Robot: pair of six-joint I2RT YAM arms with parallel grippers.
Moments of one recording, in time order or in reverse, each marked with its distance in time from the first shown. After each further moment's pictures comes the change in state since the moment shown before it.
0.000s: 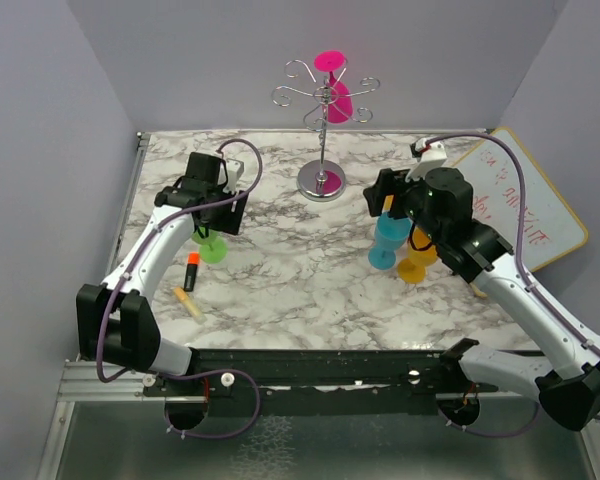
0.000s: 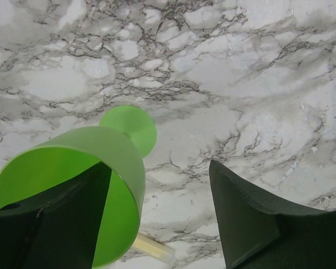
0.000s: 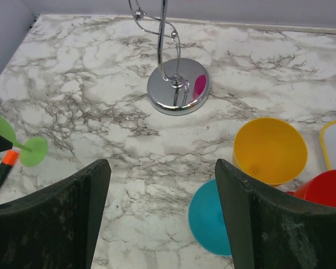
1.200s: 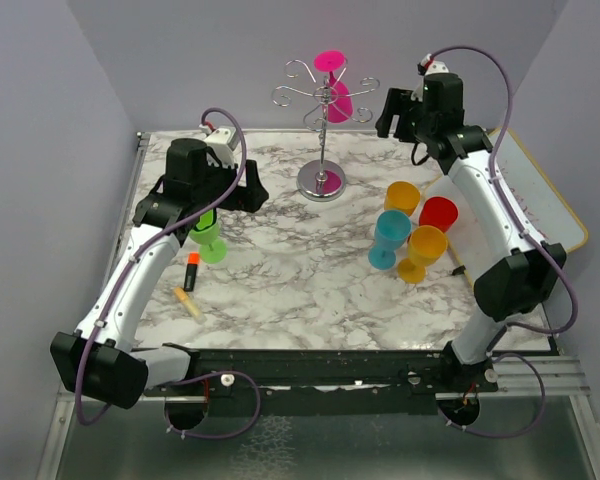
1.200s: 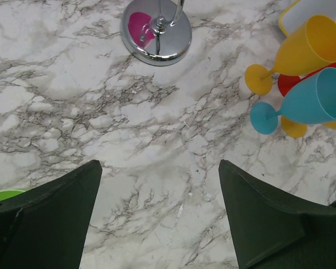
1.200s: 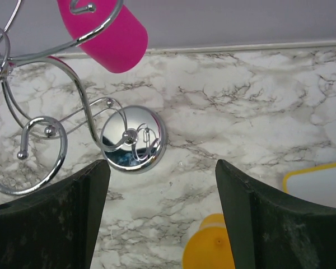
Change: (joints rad) left arm -0.058 -0.190 0.085 0.181 0.257 -0.243; right arm -0.303 0.631 0.706 -0.239 -0.161 0.018
